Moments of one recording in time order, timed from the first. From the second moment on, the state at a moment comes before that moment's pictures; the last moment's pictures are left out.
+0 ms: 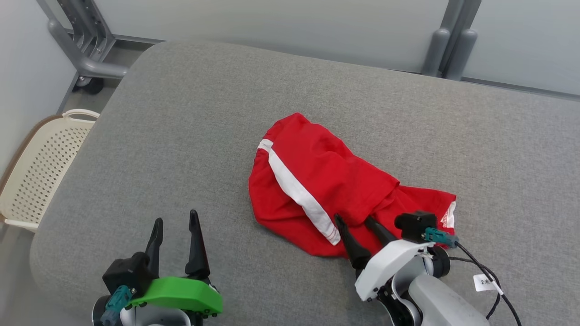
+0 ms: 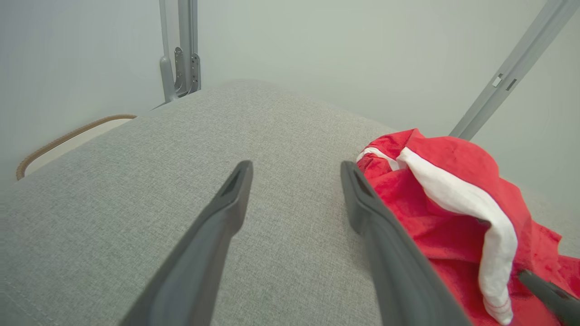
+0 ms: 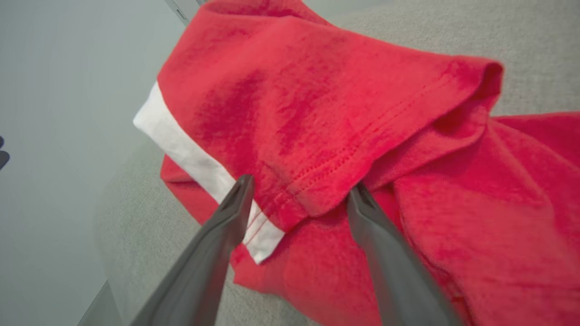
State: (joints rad) left arm -0.04 0.18 -0.40 0.10 -0.58 0.29 -0.24; right arm -0.35 -0.05 0.51 0.64 0.62 0.13 -0.23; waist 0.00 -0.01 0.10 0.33
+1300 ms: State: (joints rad) left arm -0.02 0.18 -0.38 0.07 -0.59 0.32 -0.25; right arm -0.24 -0.33 0.22 0.29 0.60 0.13 0.15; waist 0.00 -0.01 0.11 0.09
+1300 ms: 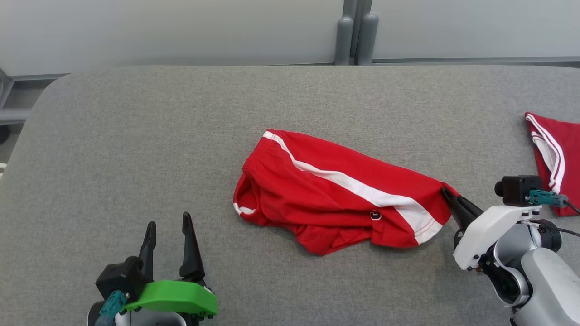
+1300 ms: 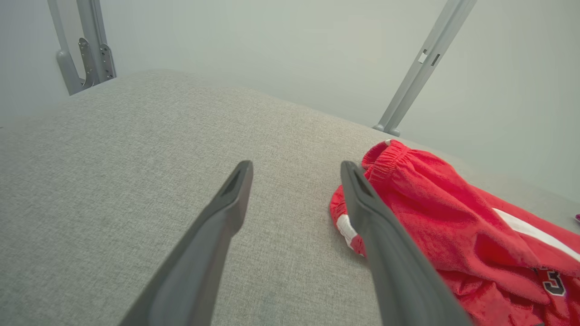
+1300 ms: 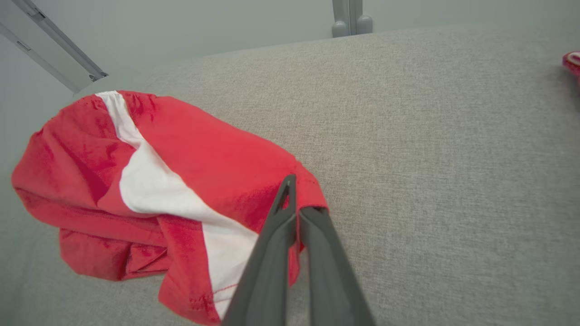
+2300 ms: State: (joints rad) left arm -0.10 0.19 -0.44 0.11 -0.57 0.28 -0.23; right arm -0.27 -0.31 0.24 0.46 0.56 0.13 -0.01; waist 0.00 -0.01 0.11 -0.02
